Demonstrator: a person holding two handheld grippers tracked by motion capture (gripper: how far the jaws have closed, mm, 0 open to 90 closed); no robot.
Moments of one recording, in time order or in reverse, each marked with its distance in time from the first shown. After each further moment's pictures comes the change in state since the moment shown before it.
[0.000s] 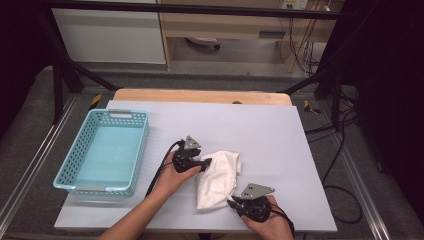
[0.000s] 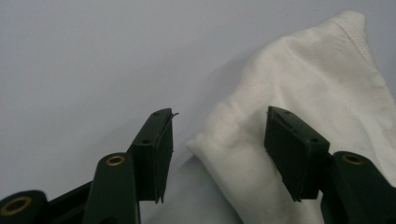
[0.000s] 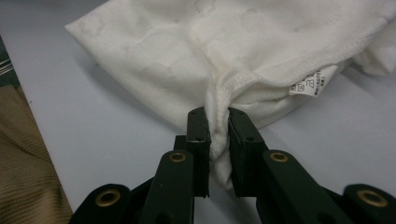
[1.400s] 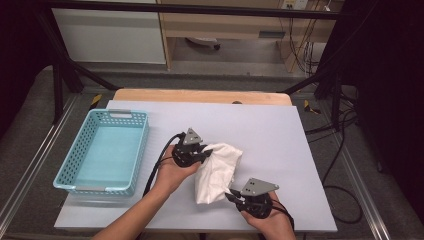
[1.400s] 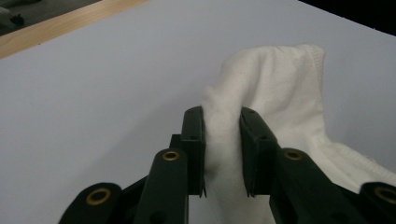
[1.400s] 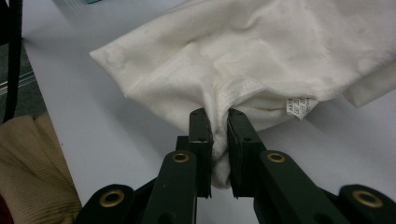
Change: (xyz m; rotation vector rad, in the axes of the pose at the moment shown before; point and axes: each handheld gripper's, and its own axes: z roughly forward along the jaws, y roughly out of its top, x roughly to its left) left arm -0.013 0.036 -0.037 -0.070 -0.010 0.096; right arm 0.003 0.025 -0.017 -0.109 0.004 -0.047
